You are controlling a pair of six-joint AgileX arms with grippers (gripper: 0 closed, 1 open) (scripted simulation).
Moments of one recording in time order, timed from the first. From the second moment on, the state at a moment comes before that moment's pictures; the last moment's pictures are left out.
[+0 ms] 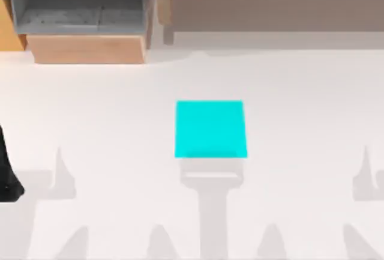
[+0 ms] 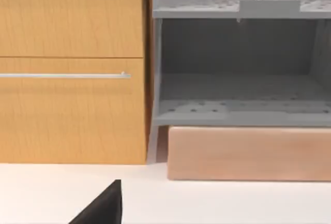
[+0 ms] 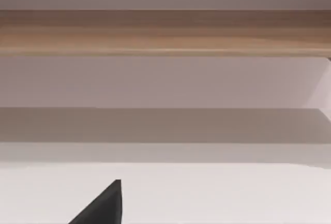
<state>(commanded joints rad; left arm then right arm) 0.00 0.00 0.00 0.00 0.00 0.00 0.00 0.00 0.00 0.00 0.00 0.00</state>
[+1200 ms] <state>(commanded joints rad) 0.00 0.00 0.00 0.00 0.00 0.00 -0.44 1.30 0.84 -0.86 0.00 0.30</state>
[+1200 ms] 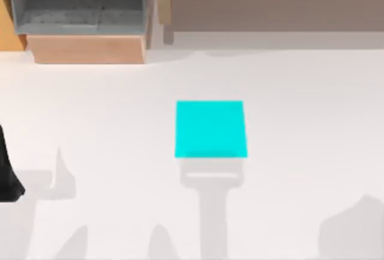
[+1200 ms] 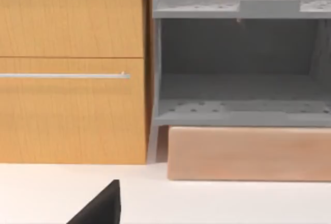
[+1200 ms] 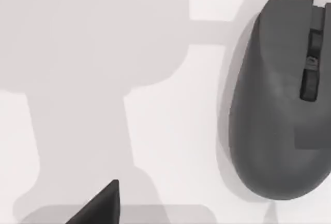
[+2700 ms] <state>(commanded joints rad) 0.00 0.00 0.00 0.00 0.00 0.00 -0.53 1.77 0.81 -0.61 0.00 0.37</state>
